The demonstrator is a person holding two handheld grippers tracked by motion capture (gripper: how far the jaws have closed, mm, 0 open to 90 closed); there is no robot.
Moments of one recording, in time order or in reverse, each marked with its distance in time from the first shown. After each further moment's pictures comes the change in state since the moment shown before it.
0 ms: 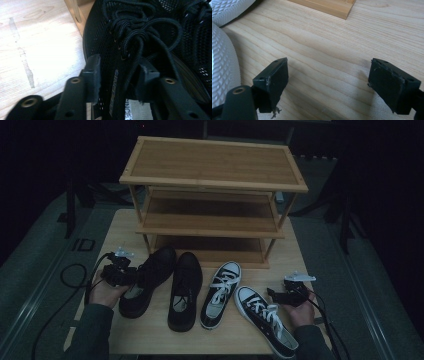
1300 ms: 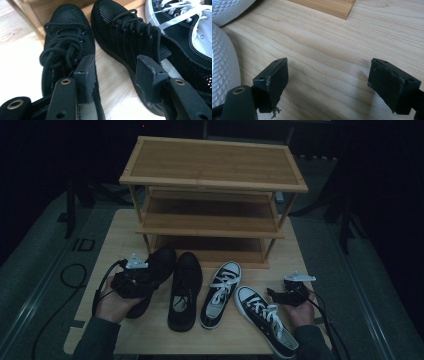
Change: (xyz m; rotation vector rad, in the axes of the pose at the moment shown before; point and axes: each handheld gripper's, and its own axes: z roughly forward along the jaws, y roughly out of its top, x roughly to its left) left arm -0.069 0.007 -0.032 -0.038 -0.079 0.127; right arm 0.000 0.000 0.000 0.000 0.000 0.000
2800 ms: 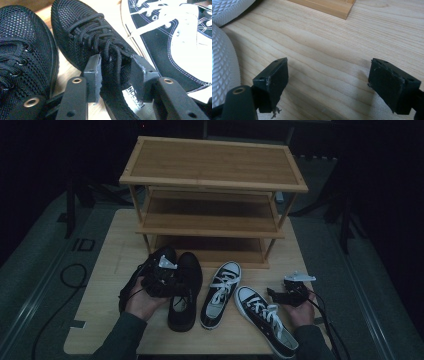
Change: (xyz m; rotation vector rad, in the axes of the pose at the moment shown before) left arm -0.041 0.025 0.045 0.052 -0.079 0.007; right arm 0.000 0.000 0.000 0.000 0.000 0.000
